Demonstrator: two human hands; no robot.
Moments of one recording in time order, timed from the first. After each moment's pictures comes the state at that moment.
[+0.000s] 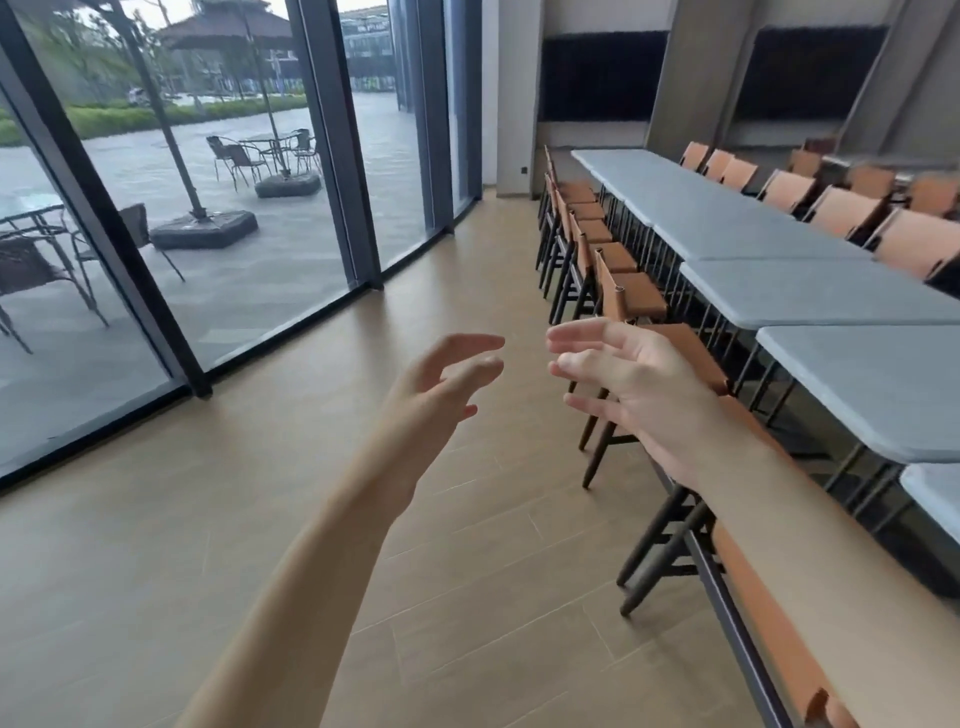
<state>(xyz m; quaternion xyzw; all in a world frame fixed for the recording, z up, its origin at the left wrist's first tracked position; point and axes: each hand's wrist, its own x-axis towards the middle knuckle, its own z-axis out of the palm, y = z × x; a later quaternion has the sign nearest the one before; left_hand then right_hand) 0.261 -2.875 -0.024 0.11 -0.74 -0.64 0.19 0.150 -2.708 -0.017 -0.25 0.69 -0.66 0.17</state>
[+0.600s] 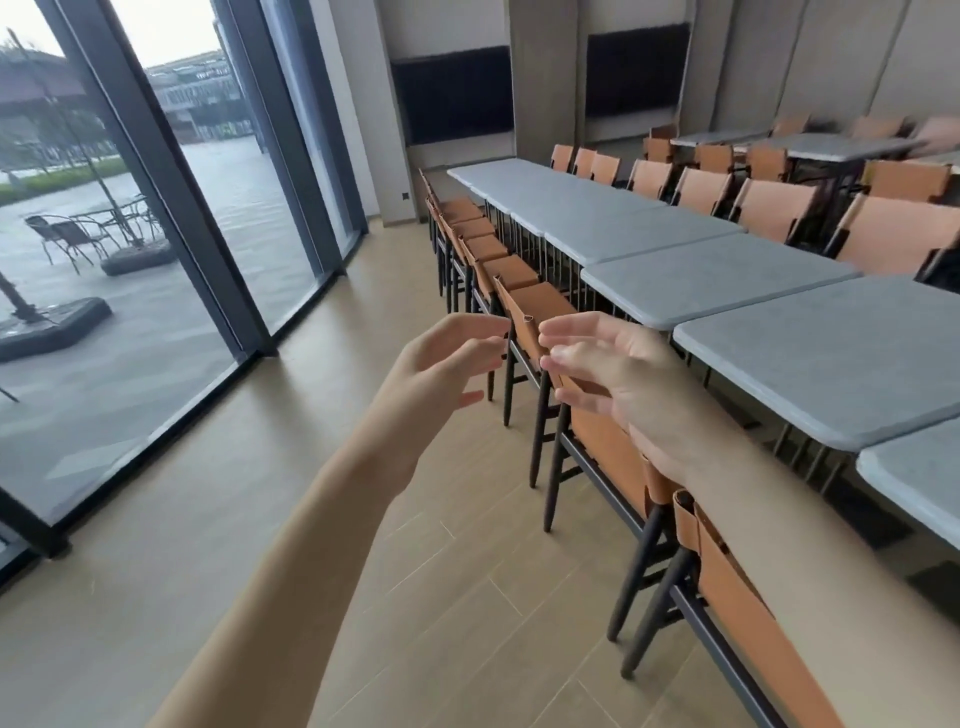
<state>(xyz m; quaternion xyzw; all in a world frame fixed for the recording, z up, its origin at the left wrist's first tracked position) -0.022 -2.898 0.007 -0.03 -0.78 -0.61 0.08 -0.072 -2.715 -0.014 -0.14 0.68 -0.72 0.05</state>
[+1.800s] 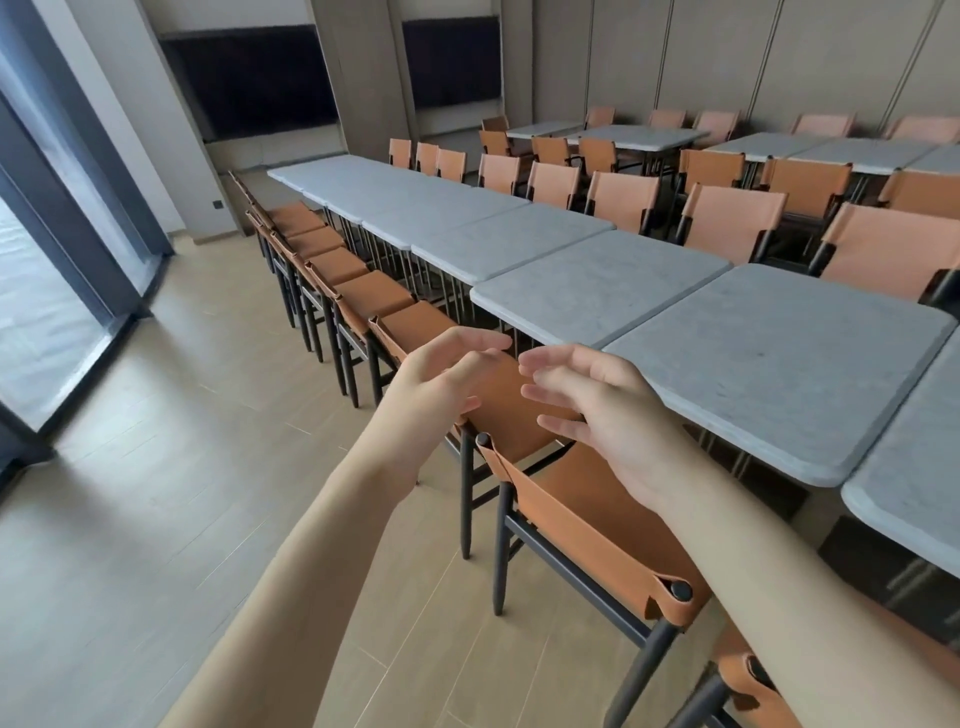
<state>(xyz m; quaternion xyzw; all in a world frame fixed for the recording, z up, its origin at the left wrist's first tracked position) -0.437 -2.958 -0.030 -0.17 -0.76 -0.63 -0.04 -0.404 -2.784 -0.046 0.03 0.70 -0.71 -0.03</state>
